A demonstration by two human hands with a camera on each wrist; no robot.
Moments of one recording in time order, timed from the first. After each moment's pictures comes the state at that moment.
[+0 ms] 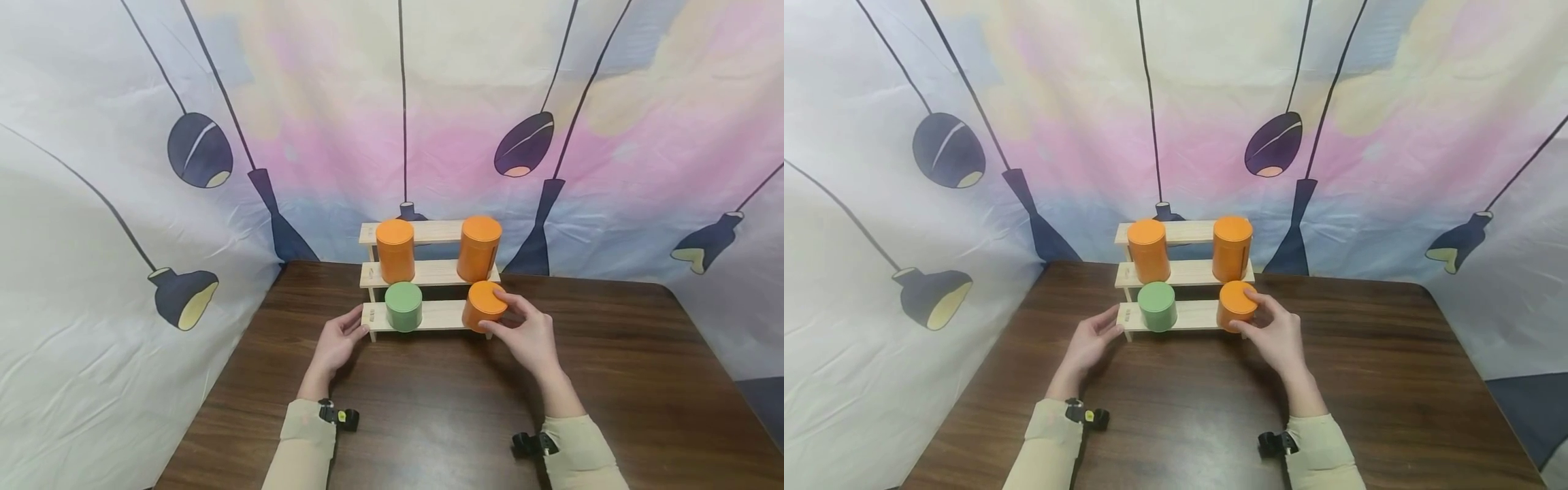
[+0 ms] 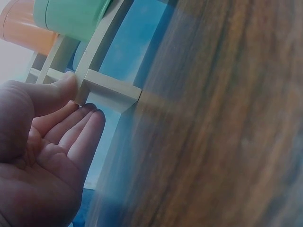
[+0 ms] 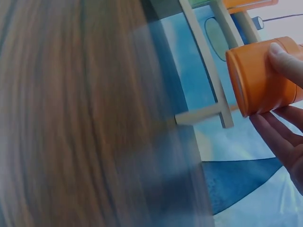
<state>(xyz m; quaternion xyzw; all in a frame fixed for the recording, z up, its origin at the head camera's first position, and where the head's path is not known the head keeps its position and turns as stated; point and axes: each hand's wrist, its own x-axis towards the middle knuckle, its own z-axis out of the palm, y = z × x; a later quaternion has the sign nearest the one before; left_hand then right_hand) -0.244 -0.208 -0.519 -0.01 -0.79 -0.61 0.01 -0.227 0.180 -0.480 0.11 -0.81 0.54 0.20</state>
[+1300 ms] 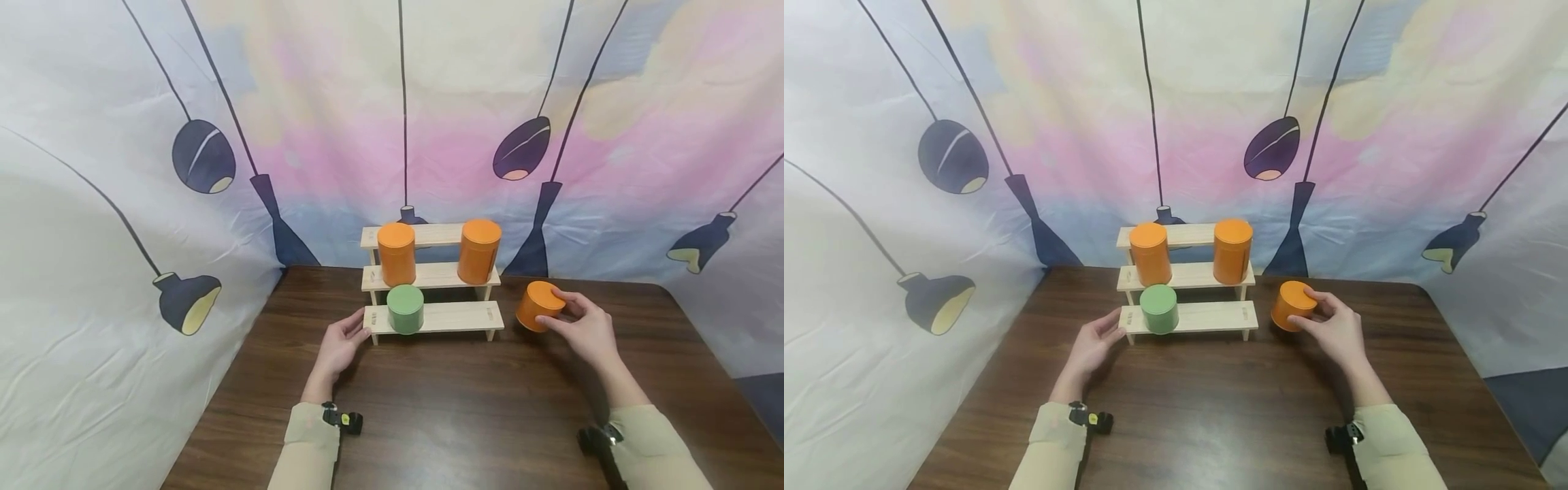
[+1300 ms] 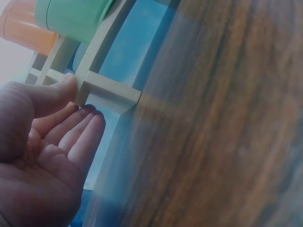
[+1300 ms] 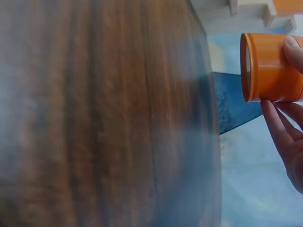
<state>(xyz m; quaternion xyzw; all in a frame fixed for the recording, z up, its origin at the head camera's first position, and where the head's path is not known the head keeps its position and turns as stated) -0.242 -0.208 -0.520 -0.01 -0.79 -0.62 0.02 -0.238 0.283 -0.484 0.03 -0.85 0.50 0.15</state>
